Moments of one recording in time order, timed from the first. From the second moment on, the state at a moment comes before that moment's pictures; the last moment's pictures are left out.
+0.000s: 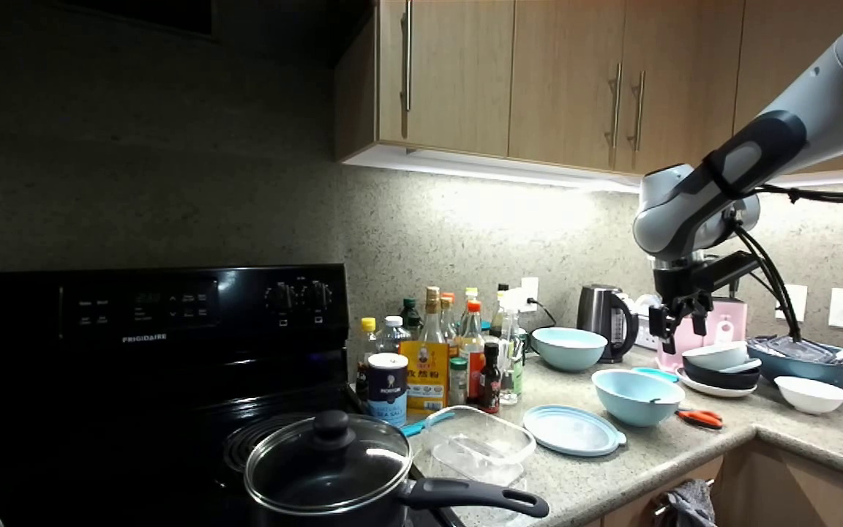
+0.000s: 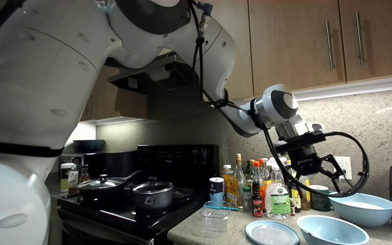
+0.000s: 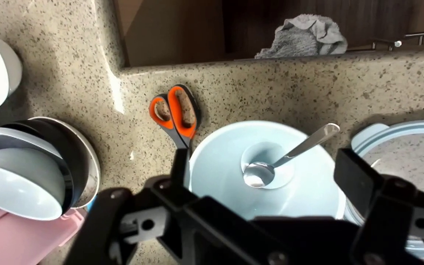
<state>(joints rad) -0.20 0.31 -0.24 -1.80 -0.27 2.21 -0.18</state>
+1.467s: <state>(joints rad) -0.29 0.51 -0.11 -1.64 0.01 1.81 -0.35</state>
